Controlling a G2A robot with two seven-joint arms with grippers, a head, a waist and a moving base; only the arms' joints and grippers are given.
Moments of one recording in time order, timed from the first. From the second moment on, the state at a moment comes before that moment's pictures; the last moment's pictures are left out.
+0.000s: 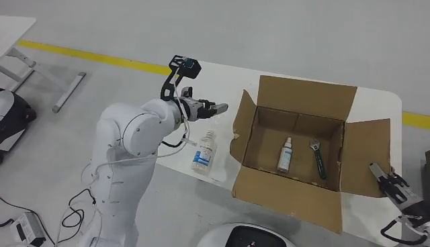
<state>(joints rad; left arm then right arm) 1.00 -1.21 -1.59 -2.21 0.90 0.11 -1.46 -1.52 -1.05 1.68 -1.76 -0.32 -0.37 0.55</state>
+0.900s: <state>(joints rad) 0.92 -1.21 -1.43 -2.19 0.77 0.10 -1.45 -1.72 -1.05 1.91 -2.08 -0.54 -0.29 0.32</state>
